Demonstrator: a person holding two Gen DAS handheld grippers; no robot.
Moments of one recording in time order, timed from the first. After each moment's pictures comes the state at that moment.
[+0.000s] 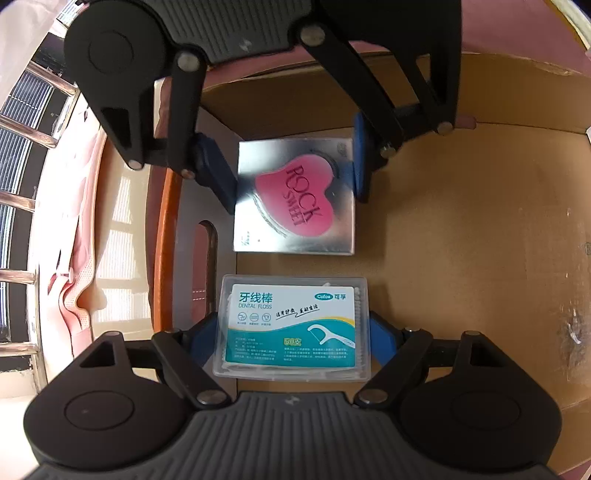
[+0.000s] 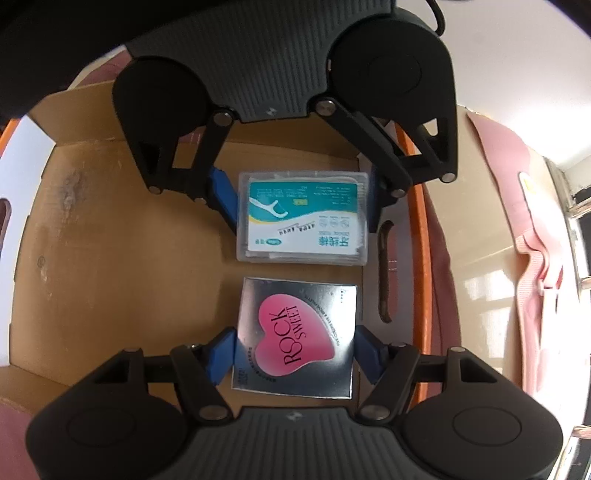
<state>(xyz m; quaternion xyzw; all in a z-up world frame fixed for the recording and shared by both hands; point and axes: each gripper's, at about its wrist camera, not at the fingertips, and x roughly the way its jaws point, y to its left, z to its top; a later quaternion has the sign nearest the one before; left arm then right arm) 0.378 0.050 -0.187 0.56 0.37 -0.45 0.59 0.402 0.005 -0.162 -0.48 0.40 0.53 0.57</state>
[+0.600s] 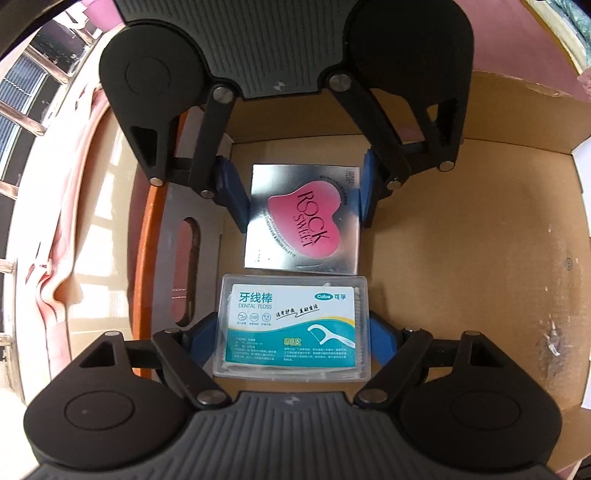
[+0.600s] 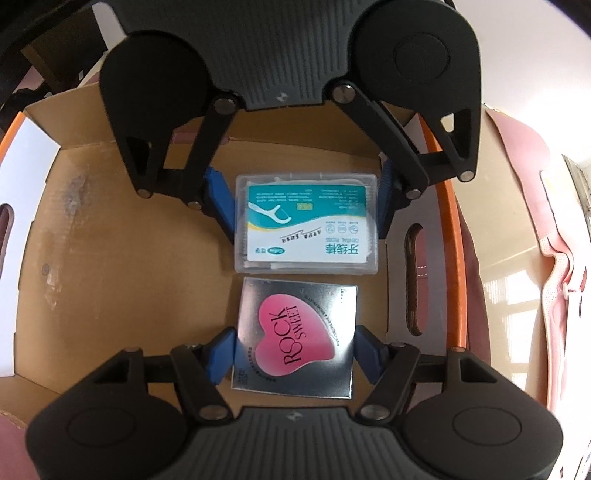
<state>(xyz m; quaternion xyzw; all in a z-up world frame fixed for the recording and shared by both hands) 0.388 0.054 -0.186 0.52 0.40 -0.48 0.58 0.394 -0.003 -0.171 -0.47 0.41 0.55 0.56</state>
